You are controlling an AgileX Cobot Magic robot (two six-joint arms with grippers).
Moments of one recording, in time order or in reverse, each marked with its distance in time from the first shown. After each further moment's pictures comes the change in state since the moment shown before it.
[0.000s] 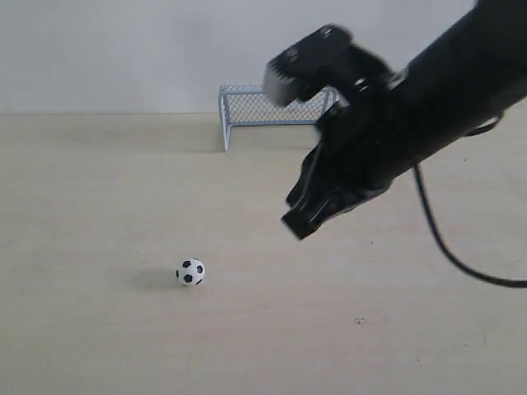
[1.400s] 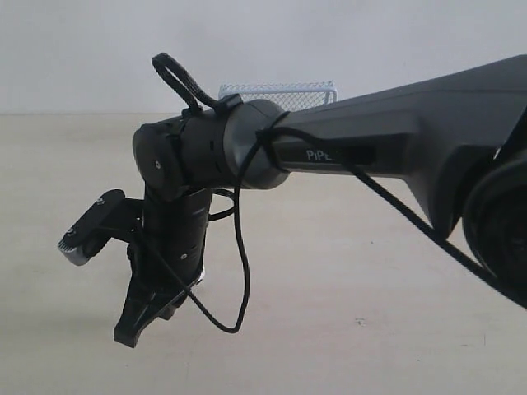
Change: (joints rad) left arm 0.000 0.000 0.000 0.000 0.000 0.000; right arm 0.313 0.737 -0.603 -0.182 0.179 0.144
